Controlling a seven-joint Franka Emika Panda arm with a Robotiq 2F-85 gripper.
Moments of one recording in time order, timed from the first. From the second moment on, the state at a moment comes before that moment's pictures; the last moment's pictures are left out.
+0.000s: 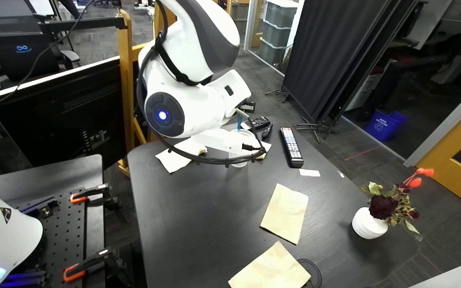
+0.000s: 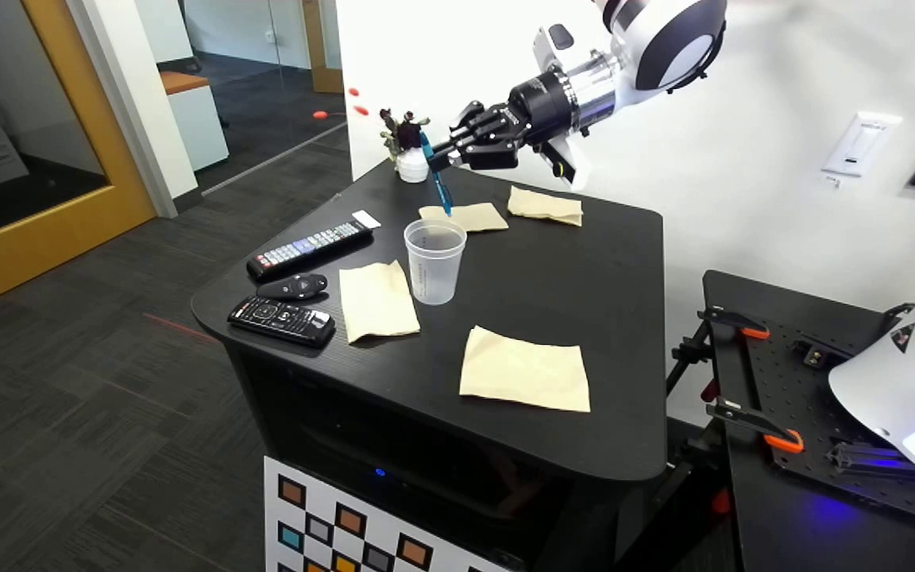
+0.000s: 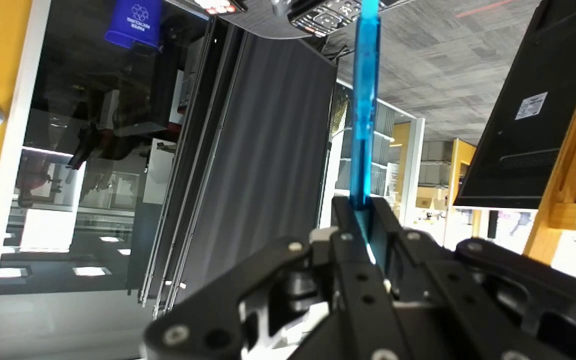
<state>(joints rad) 0.04 0.11 -0.09 -2.32 2.01 2.44 -2.60</state>
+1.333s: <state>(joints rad) 0.04 0.26 -0.09 -2.32 2.03 2.42 -2.60</state>
